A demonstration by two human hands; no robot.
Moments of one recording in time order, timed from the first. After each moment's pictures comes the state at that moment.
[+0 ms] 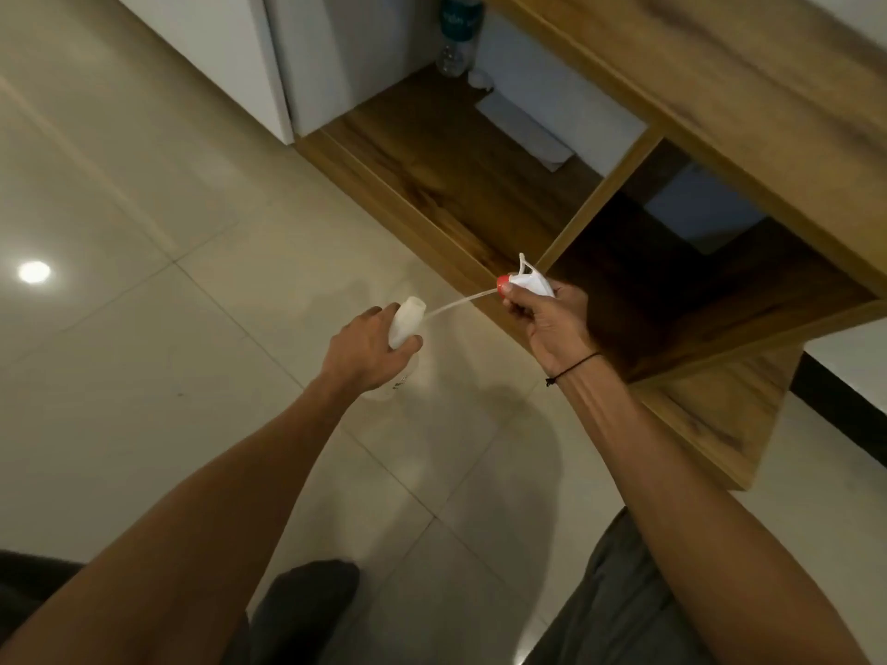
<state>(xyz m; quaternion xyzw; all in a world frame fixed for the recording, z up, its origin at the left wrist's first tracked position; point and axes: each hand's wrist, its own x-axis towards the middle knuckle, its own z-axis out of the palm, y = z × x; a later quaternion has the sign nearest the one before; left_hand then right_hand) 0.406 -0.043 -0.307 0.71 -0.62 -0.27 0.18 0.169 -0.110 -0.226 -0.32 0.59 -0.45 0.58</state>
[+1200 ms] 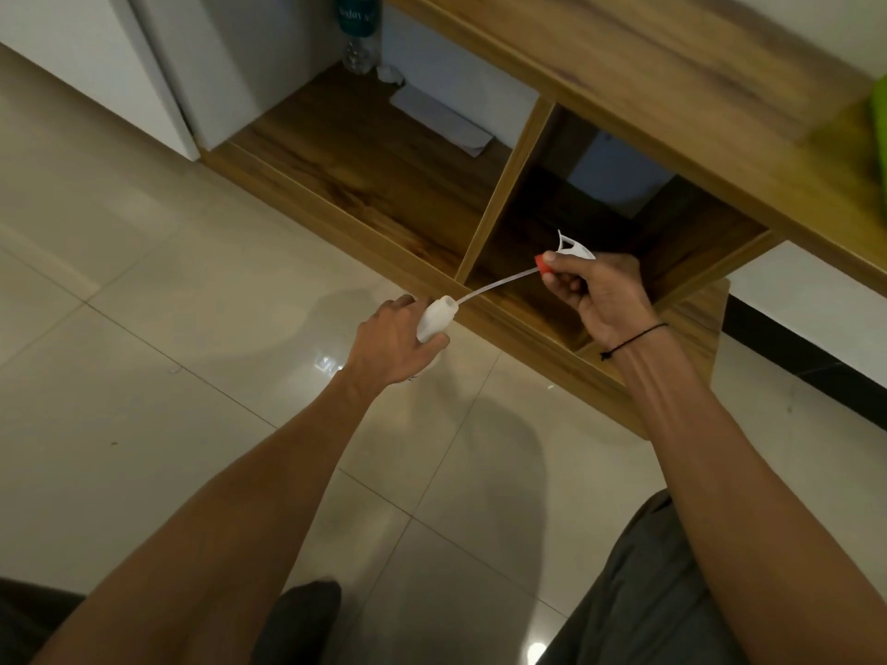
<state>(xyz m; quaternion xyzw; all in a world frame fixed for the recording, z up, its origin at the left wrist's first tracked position) 0.319 -0.074 -0.299 0.60 -0.74 -0.23 0.21 0.070 -0.094 -0.155 -0.31 0.62 -0.48 0.54</state>
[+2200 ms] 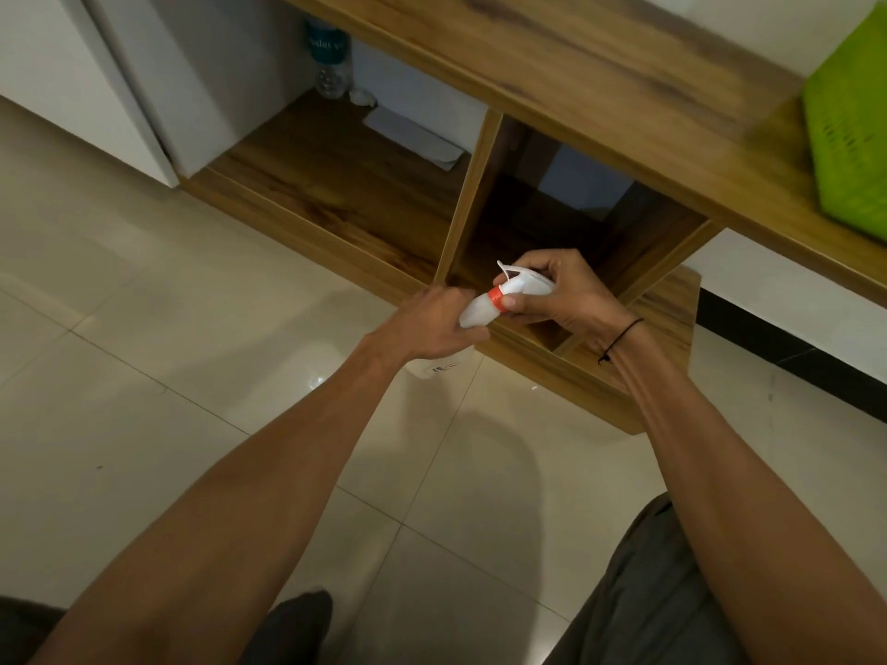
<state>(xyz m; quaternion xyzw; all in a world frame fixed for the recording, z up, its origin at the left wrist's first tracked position) 0.260 -0.097 -0.232 0.46 -0.82 -0.31 0.16 0.047 -0.085 -0.154 -0.63 0.55 -0.28 0.48</state>
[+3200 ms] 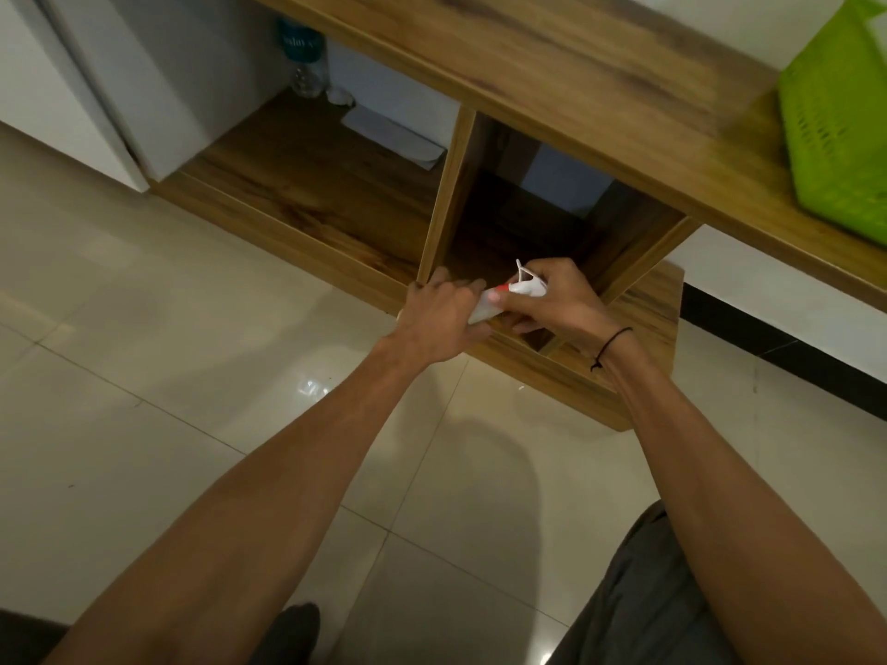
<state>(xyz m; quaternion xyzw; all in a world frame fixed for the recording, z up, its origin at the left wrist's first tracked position) 0.224 -0.097 -0.223 0.49 -0.85 -0.16 0.12 0.038 -0.080 -0.162 -0.60 0.65 -0.24 0.39</state>
